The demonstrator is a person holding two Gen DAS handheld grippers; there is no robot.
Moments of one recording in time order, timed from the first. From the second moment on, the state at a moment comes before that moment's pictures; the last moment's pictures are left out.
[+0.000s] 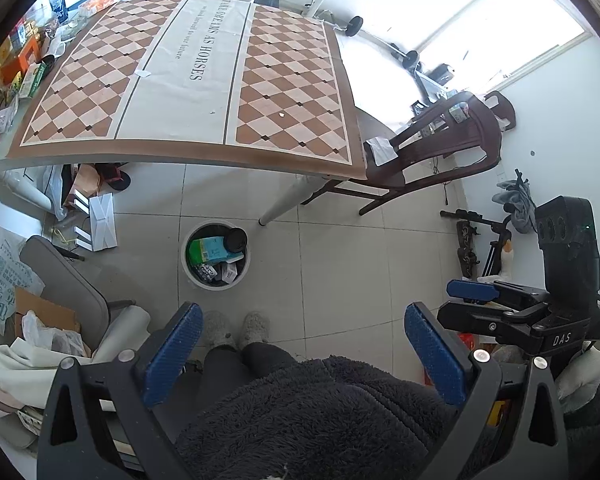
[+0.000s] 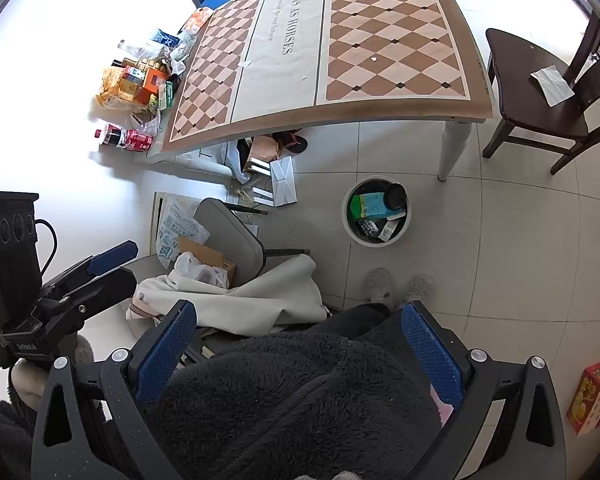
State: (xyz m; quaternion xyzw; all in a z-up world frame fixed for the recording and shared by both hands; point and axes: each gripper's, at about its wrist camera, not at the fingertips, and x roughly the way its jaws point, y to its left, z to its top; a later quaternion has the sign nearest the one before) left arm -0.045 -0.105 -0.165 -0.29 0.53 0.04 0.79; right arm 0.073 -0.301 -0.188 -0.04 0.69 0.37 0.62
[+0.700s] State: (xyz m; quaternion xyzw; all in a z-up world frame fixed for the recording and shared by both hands) left arm -0.046 -0.109 -0.164 -0.29 0.53 0.03 0.79; right arm 0.075 -0.306 -0.186 -0.04 0.69 0.37 0.62
